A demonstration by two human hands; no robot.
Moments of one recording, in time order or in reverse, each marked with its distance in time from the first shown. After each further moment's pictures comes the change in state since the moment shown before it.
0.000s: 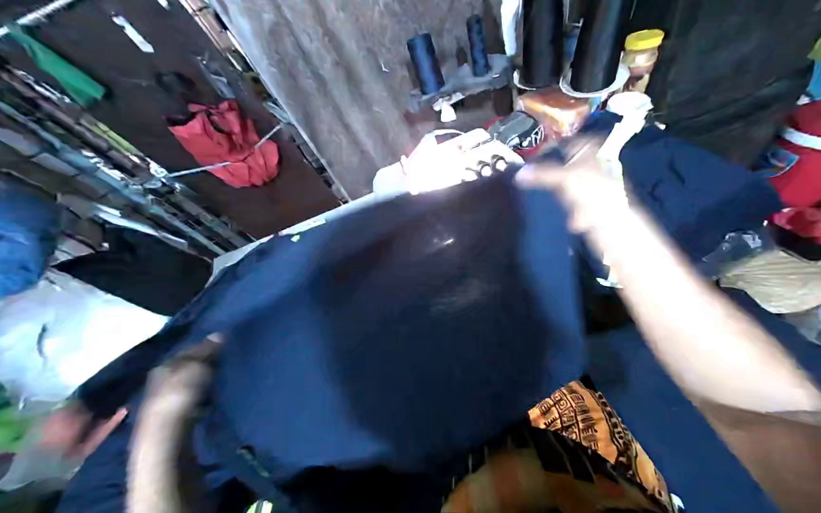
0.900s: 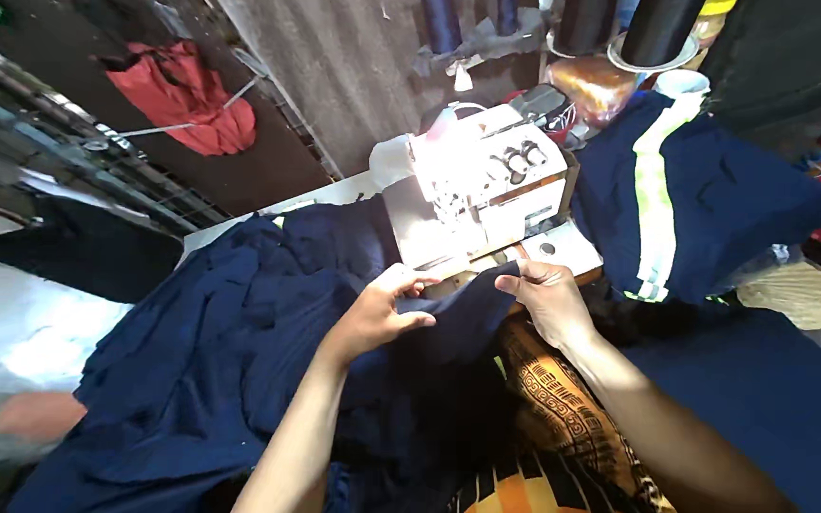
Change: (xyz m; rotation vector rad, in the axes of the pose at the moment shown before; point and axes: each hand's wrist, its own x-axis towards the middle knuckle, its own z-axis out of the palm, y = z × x) left_hand 0.056 0.125 0.215 -0.067 -0.865 0.878; right_hand -0.037 0.117 0.072 0.321 -0.069 0.148
